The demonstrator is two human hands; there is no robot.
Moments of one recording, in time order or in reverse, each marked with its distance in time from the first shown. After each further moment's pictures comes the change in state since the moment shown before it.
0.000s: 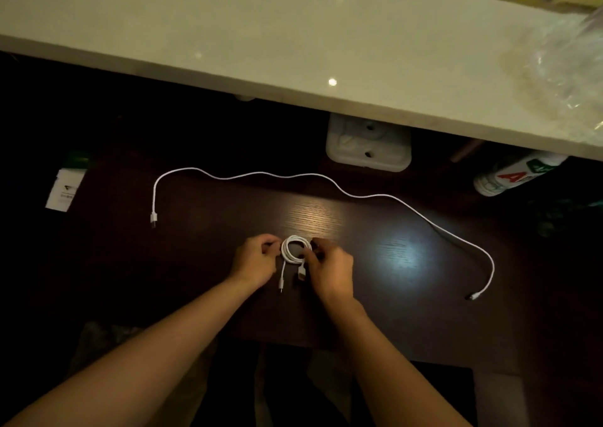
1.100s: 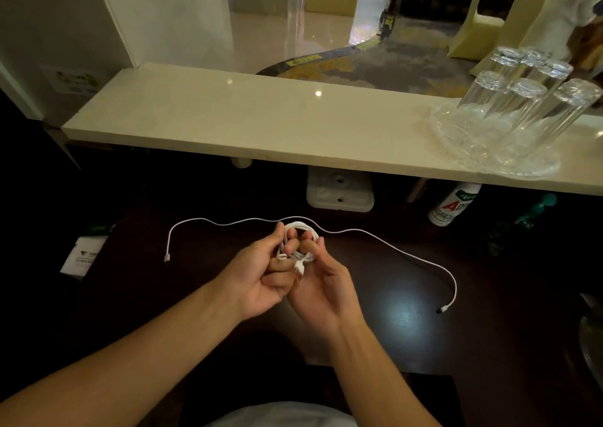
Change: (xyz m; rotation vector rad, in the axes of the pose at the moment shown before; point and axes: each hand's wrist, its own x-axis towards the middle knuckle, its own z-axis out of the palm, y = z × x) left_hand -0.151 0.119 -0.061 -1.220 -0.686 -0.156; right_hand -0.110 -0.079 -0.088 1.786 -0.666 0.048
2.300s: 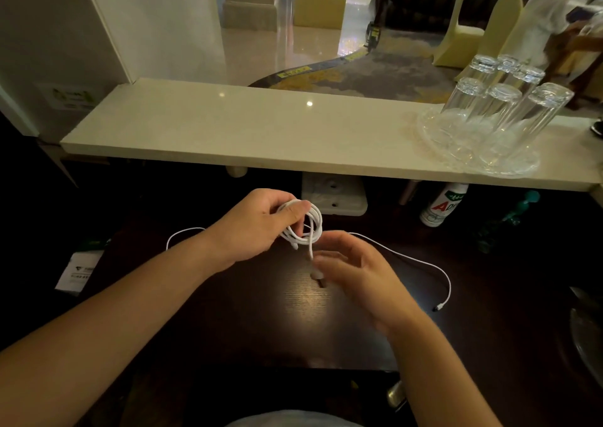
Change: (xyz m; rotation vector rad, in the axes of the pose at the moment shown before) left_hand -0.036 0.044 0.057 1.458 0.027 0.542; right_hand -0.057 -0.049 0.033 -1.069 0.071 -0.255
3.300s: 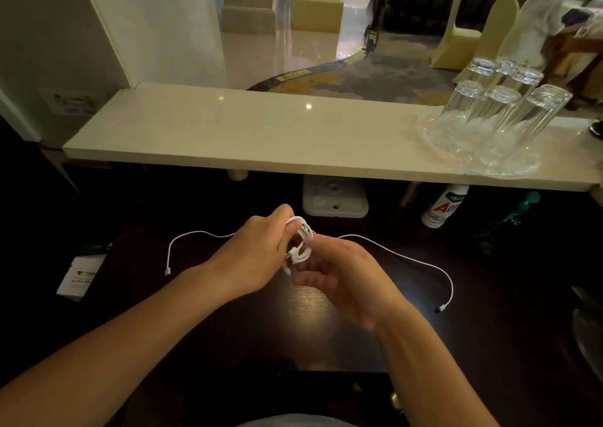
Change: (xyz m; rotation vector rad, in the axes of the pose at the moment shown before) left_hand -0.010 -0.028 0.013 0.427 0.127 0.133; right_hand 0.010 -0.014 0.023 0.278 -0.102 0.177
